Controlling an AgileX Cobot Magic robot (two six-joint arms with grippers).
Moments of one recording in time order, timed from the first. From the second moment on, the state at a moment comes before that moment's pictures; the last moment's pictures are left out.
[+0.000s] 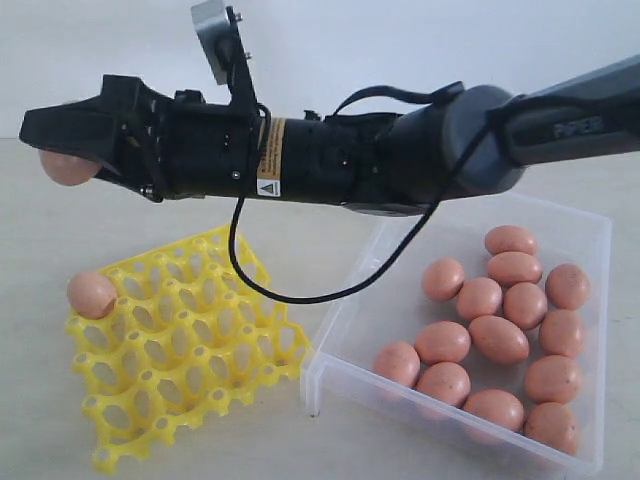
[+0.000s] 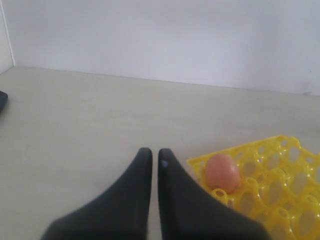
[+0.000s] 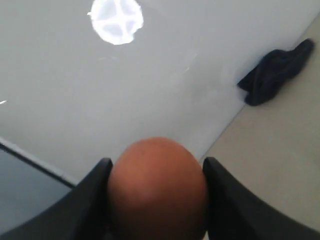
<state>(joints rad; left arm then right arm) 0.06 0.00 0.00 0.03 0.26 -0.09 0.56 2.04 -1.32 -0.99 -1.07 1.68</state>
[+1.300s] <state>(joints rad) 0.06 0.00 0.00 0.03 0.26 -0.09 0.68 2.31 -1.55 -1.11 -0.35 1.10</state>
